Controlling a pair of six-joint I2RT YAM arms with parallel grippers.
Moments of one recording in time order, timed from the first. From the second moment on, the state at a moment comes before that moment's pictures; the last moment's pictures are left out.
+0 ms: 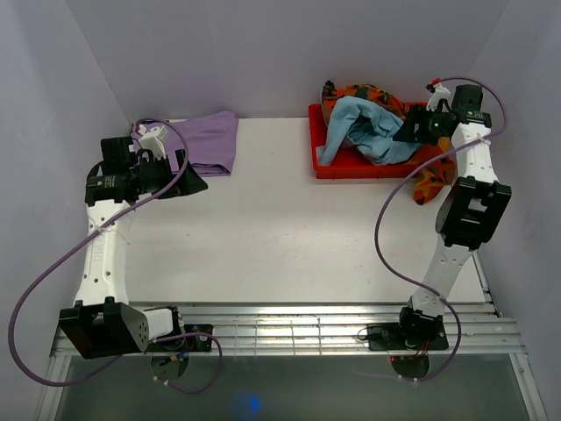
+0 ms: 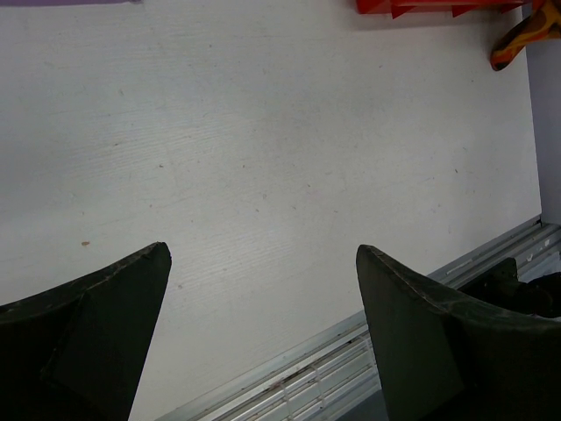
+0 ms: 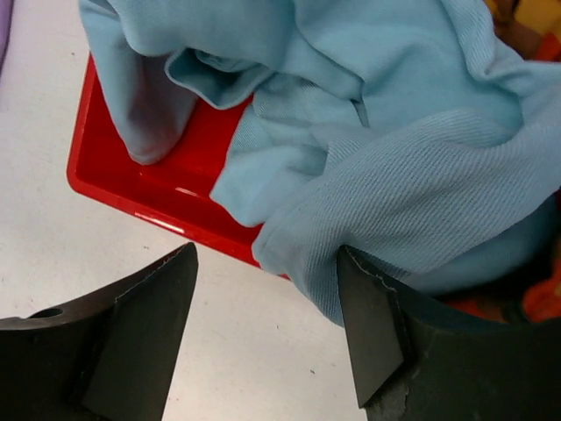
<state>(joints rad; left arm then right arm) 0.11 1.23 1.32 -0.85 0.61 -0.09 -0.22 2.08 1.98 -0.73 -0.65 -0.14</state>
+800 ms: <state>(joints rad) 0.11 1.24 1.32 -0.85 0.59 -0.09 0.05 2.22 2.05 -0.63 -0.63 -0.14</state>
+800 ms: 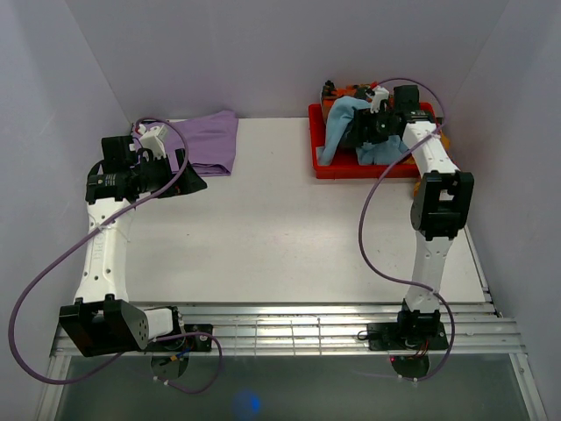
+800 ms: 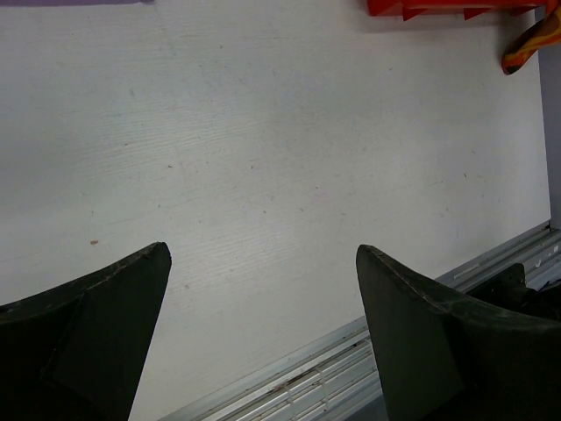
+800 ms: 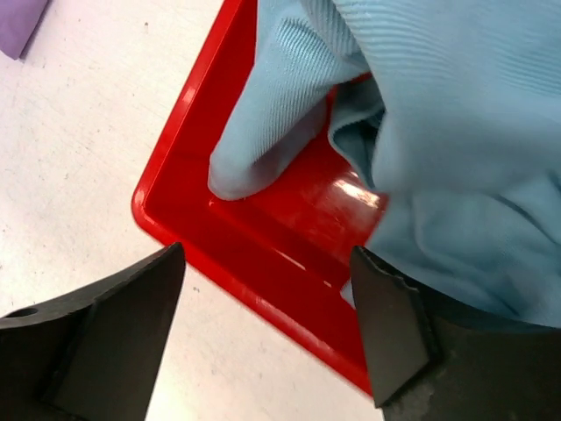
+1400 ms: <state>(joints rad) 0.11 1.23 1.32 -0.84 0.61 -0.09 -0.05 2.03 2.01 -0.57 -0.20 -0.09</state>
